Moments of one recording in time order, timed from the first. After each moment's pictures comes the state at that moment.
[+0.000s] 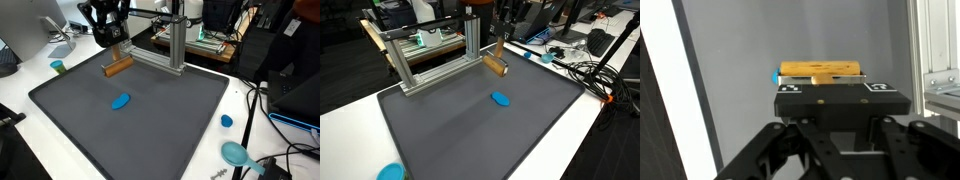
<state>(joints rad) 0.00 0.27 0.09 -1.70 -0.25 1.94 -1.20</state>
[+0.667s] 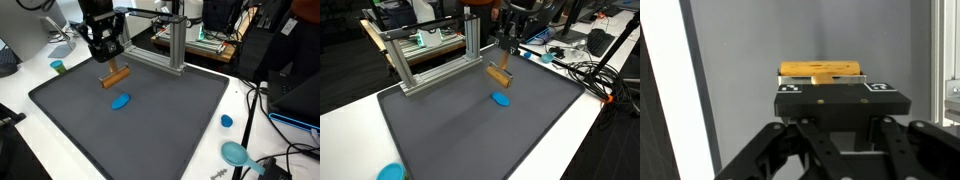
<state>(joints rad) 0.00 0.39 0.09 -1.61 -0.26 1.97 -1.25</state>
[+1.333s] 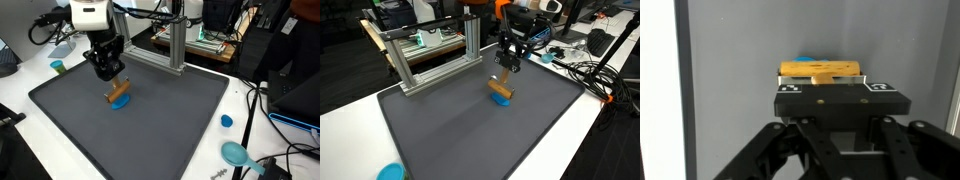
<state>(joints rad) -0.01 0.48 0.09 -1.63 -0.26 2.09 -1.41</state>
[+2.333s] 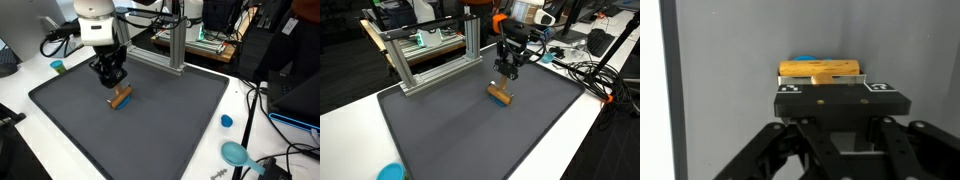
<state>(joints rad) -0.01 0.52 0.08 -1.66 -0.26 2.17 -1.41</state>
